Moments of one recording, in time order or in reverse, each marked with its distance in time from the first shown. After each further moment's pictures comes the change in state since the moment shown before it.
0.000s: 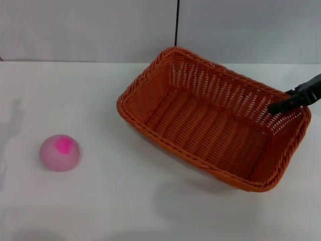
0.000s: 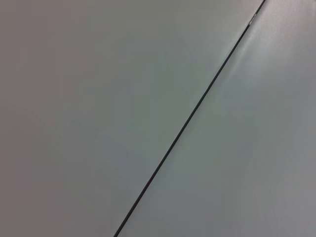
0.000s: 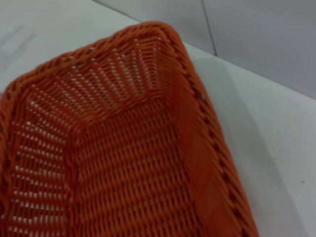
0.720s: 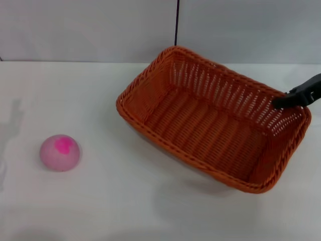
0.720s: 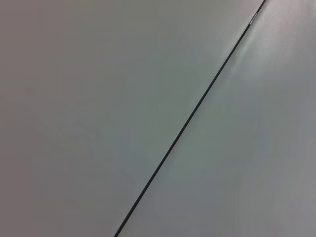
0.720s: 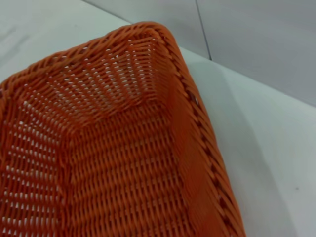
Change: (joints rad) left arm 0.000 0.000 0.000 0.000 0.000 0.002 -0.001; right arm -0.011 0.008 0.005 0.007 0.013 0.038 -0.036
